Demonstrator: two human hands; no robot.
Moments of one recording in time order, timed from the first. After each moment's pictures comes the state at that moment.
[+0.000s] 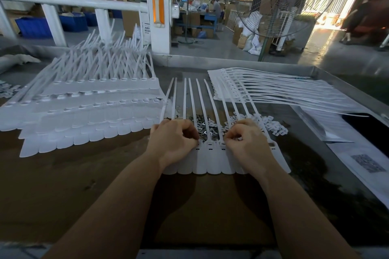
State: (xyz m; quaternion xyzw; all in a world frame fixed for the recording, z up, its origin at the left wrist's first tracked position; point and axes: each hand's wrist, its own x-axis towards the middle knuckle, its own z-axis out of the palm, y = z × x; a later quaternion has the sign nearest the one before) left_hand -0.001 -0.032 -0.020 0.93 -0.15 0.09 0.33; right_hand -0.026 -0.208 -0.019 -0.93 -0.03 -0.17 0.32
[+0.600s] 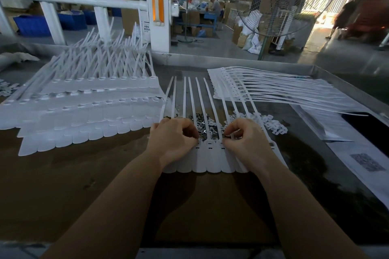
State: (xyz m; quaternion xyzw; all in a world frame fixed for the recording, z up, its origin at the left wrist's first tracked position) left_hand 0.000 -0.032 -0.019 0.93 -0.14 0.09 0.32; right_hand -0.027 -0.206 -0.013 -0.92 0.00 -0.13 0.37
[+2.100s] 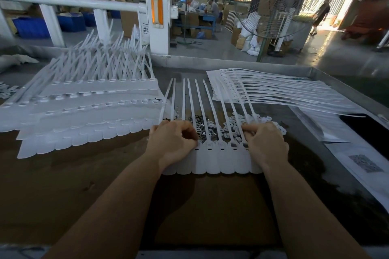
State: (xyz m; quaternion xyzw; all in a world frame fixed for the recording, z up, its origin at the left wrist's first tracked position) left_hand 0.001 -0.032 -0.020 0.93 -0.15 0.09 0.32; right_hand -0.018 -0.229 -0.015 -0.95 0.16 -0.15 0.22
